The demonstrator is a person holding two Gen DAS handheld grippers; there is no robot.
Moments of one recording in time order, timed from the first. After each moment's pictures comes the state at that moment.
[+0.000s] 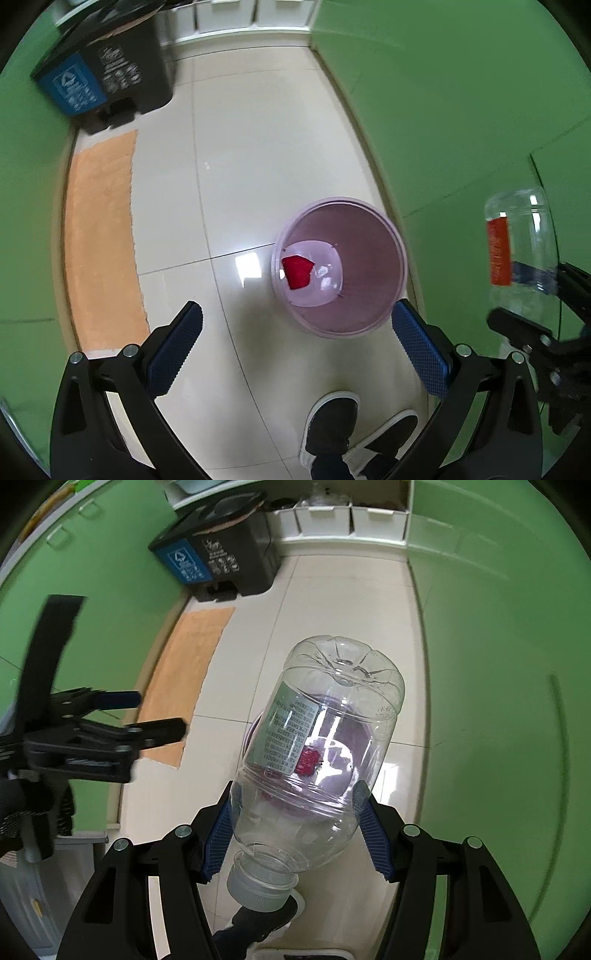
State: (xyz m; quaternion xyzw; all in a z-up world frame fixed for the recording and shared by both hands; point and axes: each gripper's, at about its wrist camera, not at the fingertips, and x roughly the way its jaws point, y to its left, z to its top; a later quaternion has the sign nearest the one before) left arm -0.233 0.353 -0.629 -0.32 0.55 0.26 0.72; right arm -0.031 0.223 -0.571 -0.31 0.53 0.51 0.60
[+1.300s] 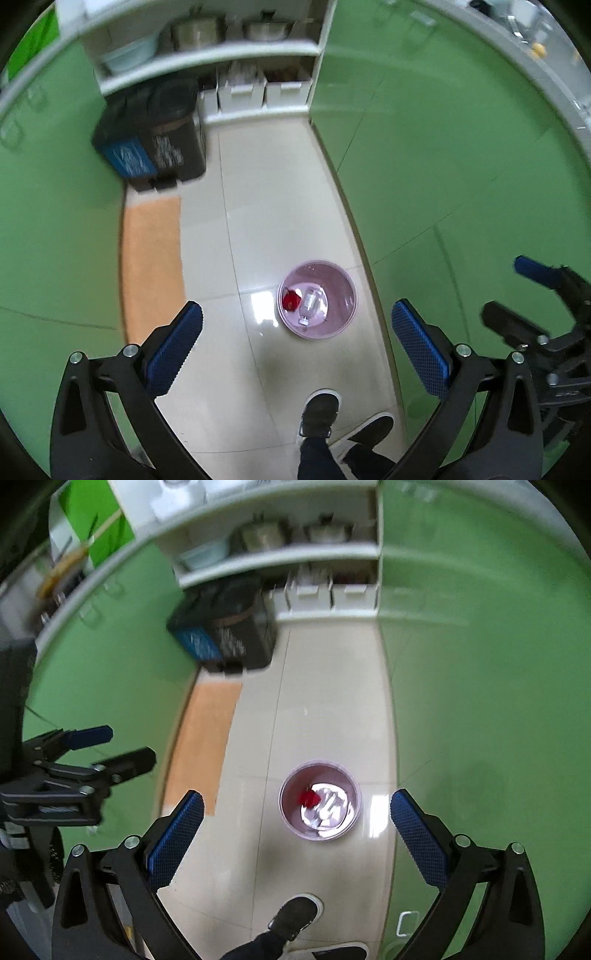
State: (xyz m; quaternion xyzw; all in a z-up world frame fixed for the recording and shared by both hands) left arm -0.251 0.320 -0.337 -0.27 0.50 0.30 0.77; right arm -0.048 0.187 -0.307 -0.24 0.48 0.49 0.68
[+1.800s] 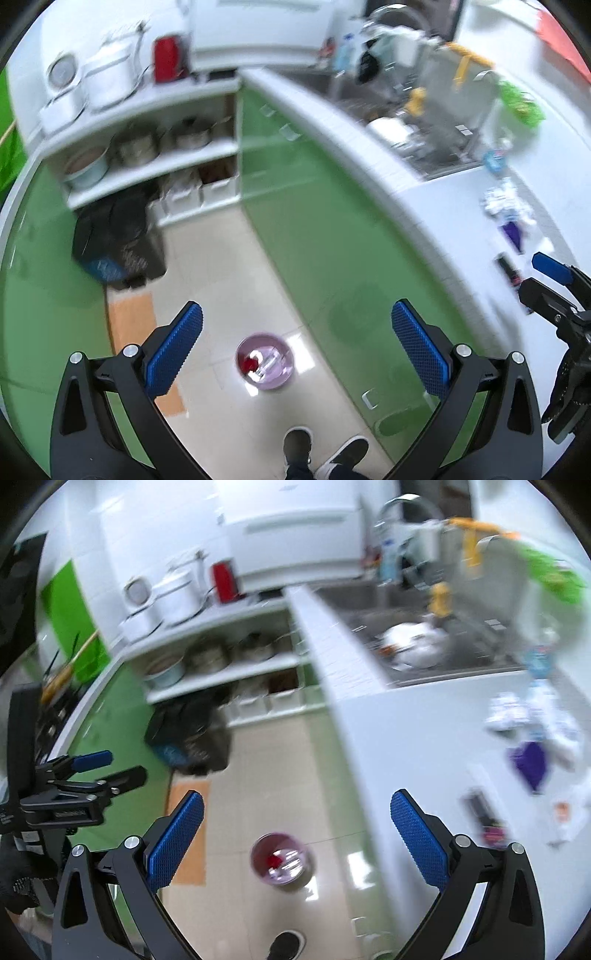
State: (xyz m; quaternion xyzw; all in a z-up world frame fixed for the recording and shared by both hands) left arm -0.176 0.241 -0.110 -0.18 0.41 0.22 0.87; right arm 0.004 0.040 -0.066 -0.13 0.38 0.42 0.81
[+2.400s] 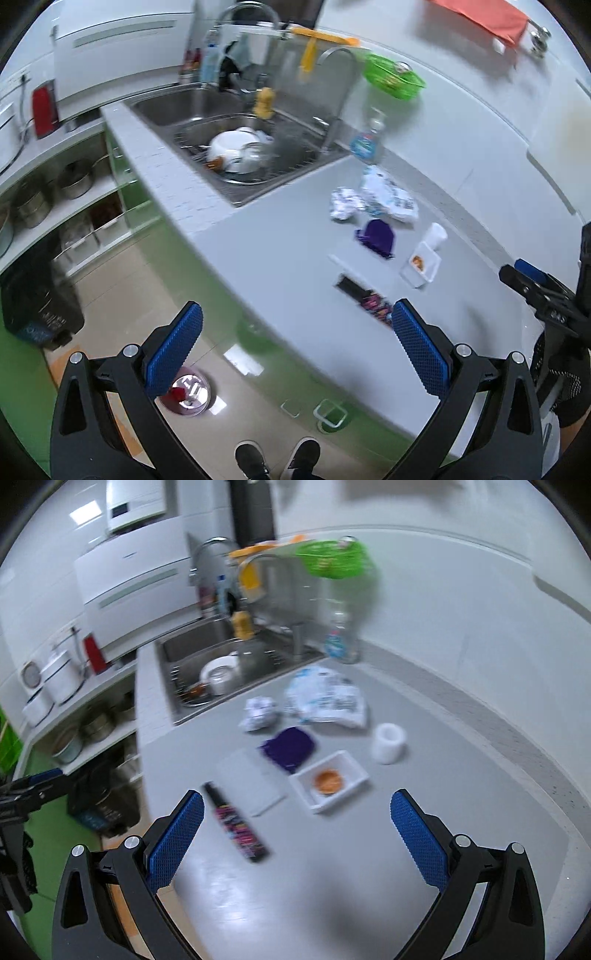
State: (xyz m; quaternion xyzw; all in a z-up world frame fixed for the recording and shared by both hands) left arm -0.050 0.099 -0.059 -0.16 0.40 0.04 0.90; right arm 0.095 -0.184 -0.027 -0.06 0.37 0.22 0.90
